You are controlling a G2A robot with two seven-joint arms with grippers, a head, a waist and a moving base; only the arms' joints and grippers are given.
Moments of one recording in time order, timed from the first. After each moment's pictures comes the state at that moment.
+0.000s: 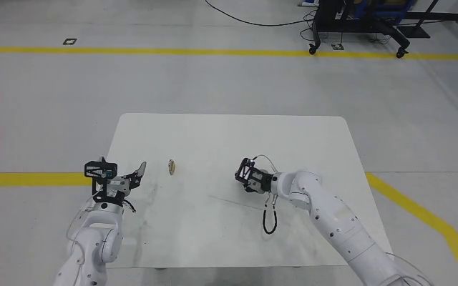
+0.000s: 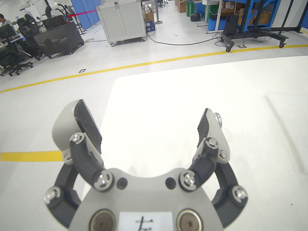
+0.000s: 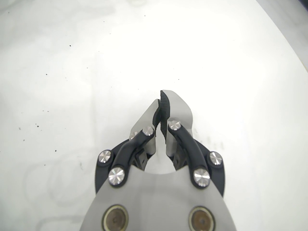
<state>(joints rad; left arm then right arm) 1.73 -1.15 -1.60 -1.80 1.33 0.00 0.00 -1.13 -1.20 0.97 -1.38 -1.29 -0.66 0.32</state>
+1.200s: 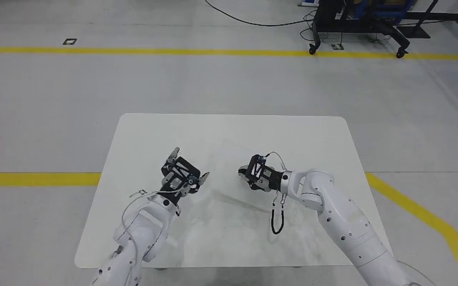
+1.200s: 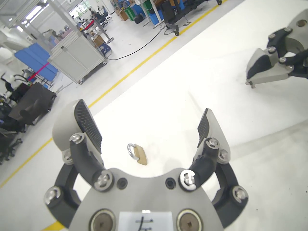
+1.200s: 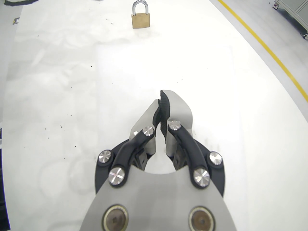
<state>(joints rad) 1.59 -1.17 -1.22 -1.95 1.79 -0.16 -0.21 -1.20 -1.17 1.07 -1.47 -1.26 -0.72 0.26</state>
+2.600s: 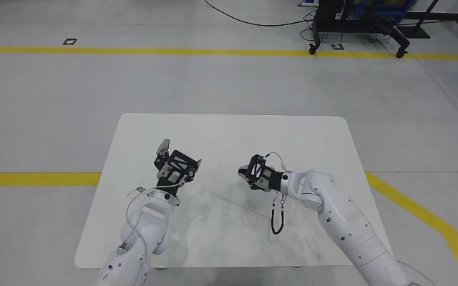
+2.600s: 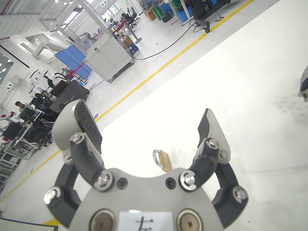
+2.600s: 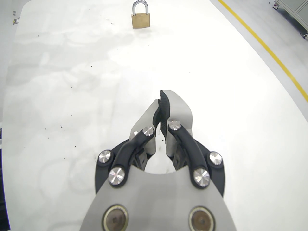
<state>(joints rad) 1.56 -1.19 -1.22 -1.92 1.89 0.03 -0.23 -1.20 -1.18 1.05 -1.47 -1.26 -0.71 0.26</state>
